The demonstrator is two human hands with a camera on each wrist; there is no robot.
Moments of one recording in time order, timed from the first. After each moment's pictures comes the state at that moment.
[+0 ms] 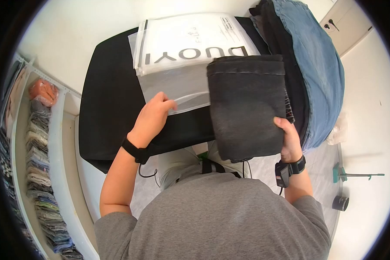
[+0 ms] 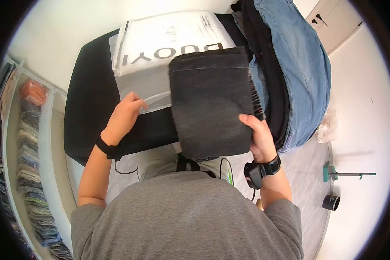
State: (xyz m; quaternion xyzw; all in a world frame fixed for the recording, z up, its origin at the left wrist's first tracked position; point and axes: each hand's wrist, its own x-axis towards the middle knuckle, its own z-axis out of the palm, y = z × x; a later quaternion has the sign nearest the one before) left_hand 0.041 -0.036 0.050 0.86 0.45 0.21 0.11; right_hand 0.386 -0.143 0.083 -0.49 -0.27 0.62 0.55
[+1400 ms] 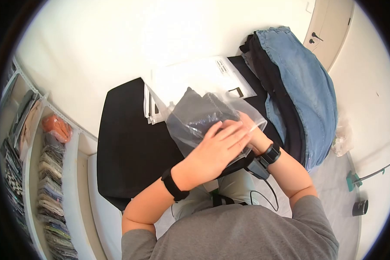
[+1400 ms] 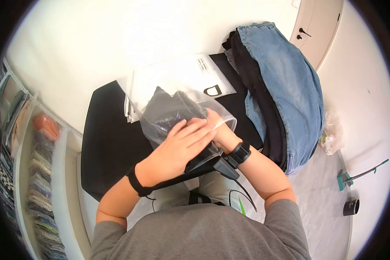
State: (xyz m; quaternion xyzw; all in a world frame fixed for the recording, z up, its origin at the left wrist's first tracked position) left_hand 0.135 -0.064 0.145 0.96 0.16 0.25 0.04; right_hand 0.317 -0.027 0.102 -0.43 -0.50 0.59 0.46
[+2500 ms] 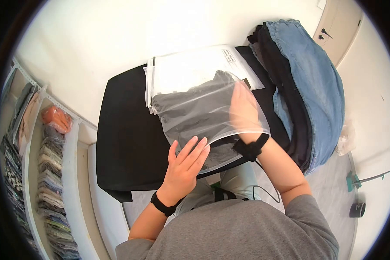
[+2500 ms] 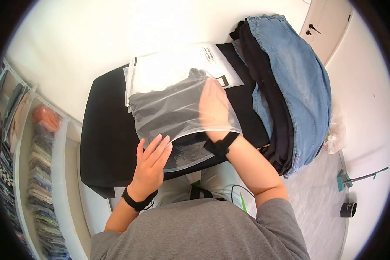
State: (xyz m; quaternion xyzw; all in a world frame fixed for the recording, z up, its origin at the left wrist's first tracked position) left_hand 0.070 -0.095 0.074 0.88 0.34 0.31 -0.05; right_hand 0.295 0.023 0.068 -0.65 -0.67 -0.10 0.34
